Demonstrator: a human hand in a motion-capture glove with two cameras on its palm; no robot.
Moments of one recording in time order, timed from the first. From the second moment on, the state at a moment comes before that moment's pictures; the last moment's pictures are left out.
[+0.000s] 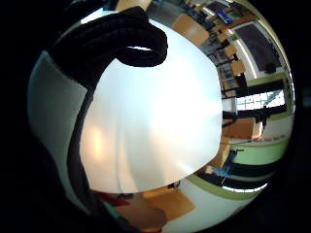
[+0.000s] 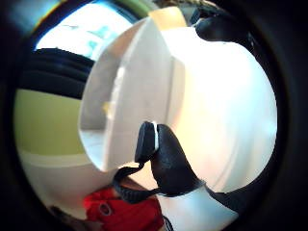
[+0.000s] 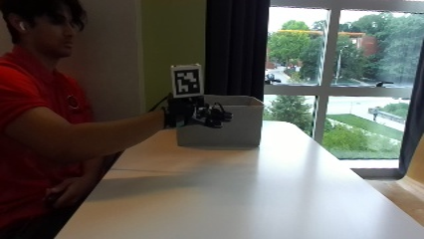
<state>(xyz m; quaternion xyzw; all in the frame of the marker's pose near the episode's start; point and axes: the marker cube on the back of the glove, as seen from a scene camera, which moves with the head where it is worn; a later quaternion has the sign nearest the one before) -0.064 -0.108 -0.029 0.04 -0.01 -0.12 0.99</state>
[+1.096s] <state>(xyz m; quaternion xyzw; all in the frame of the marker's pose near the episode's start) 0.001 -0.069 0.027 0.02 -0.06 -0.02 1.00</state>
